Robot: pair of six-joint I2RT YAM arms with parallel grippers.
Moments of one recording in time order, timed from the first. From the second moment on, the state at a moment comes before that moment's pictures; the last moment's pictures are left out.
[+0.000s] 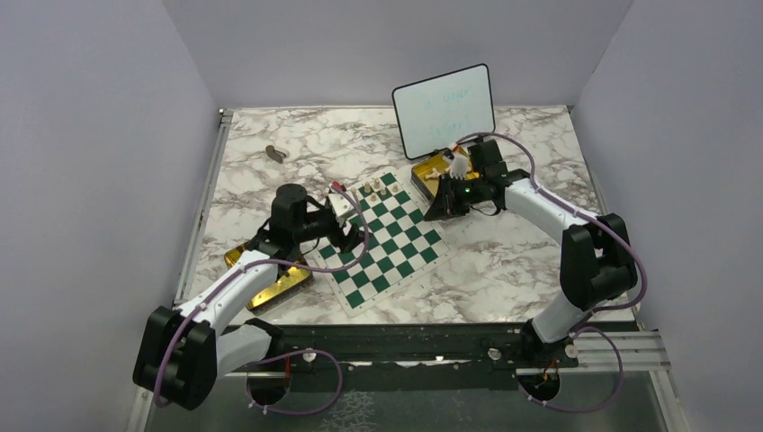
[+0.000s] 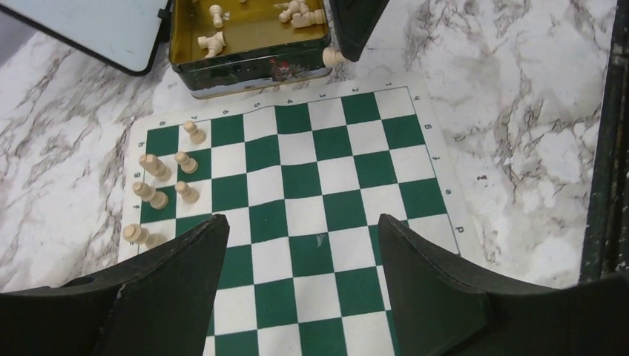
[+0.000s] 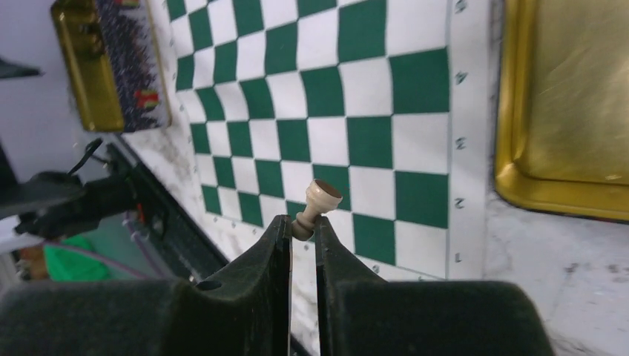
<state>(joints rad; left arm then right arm) -0.39 1.06 0.57 0.20 0.69 0.28 0.34 1.64 1.14 -0.41 -0.59 0.28</state>
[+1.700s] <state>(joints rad) -0.64 1.32 0.81 -0.02 0.79 0.92 0.48 1.58 1.06 -0.22 -1.07 0.50</state>
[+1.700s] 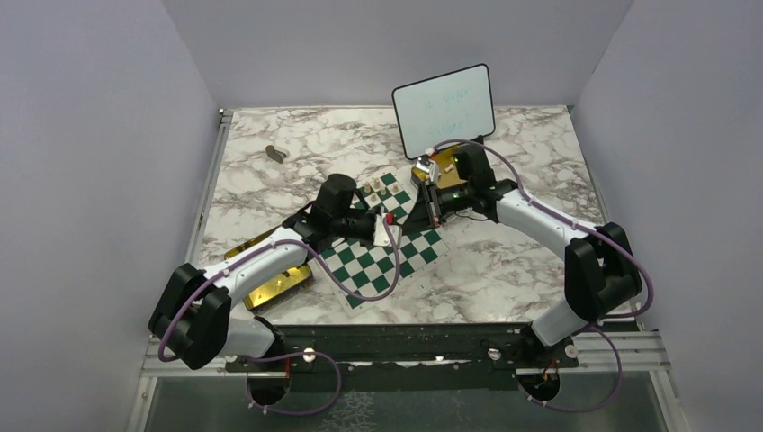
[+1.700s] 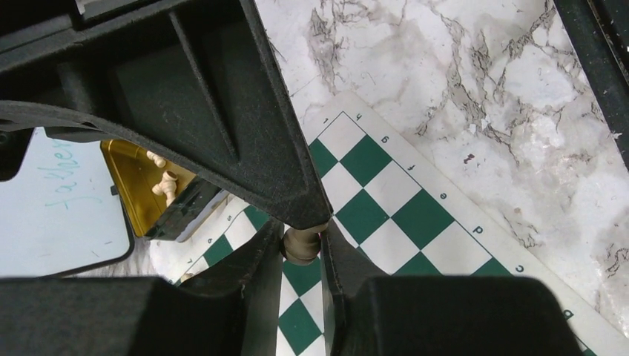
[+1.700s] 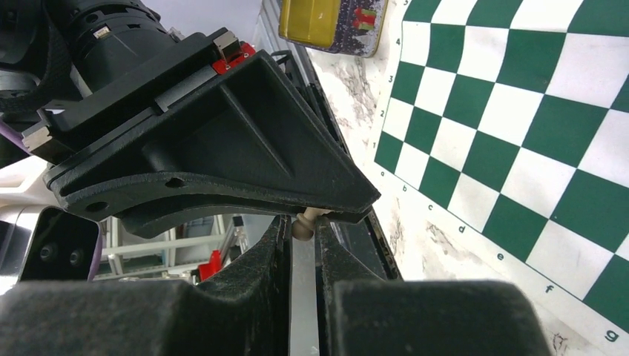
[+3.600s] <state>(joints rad) -0.57 1.30 0.70 0.31 0.55 -0.10 0.64 1.44 1.06 -0.09 -0.45 0.46</state>
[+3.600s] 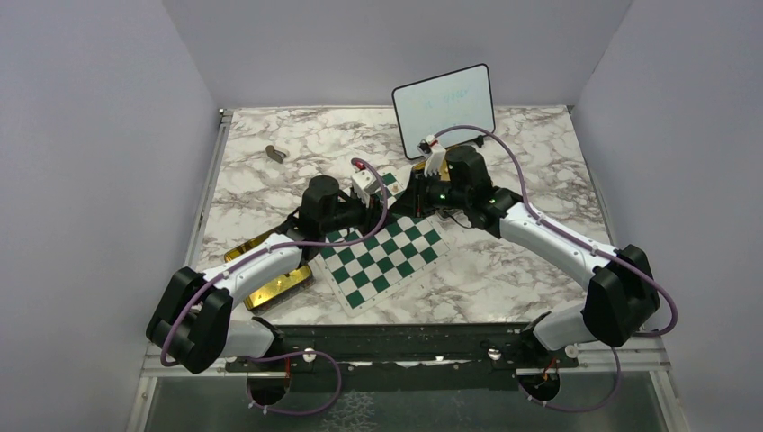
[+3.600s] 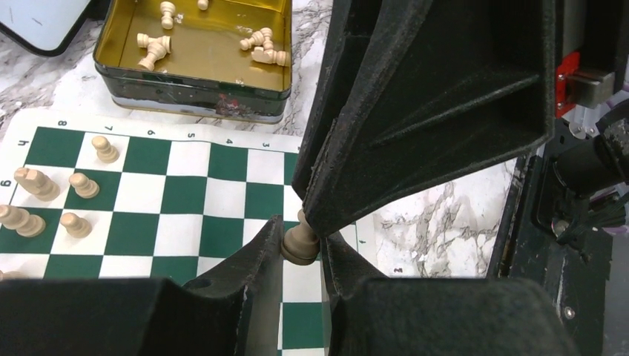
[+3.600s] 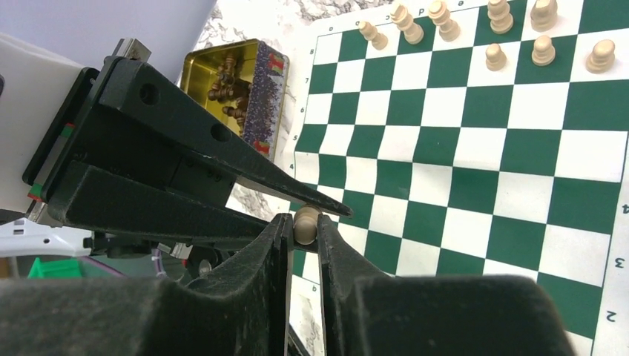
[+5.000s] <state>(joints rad) -0.55 1.05 0.55 0.23 0.35 -0.18 0.65 1.65 1.25 -0.19 -0.09 0.43</state>
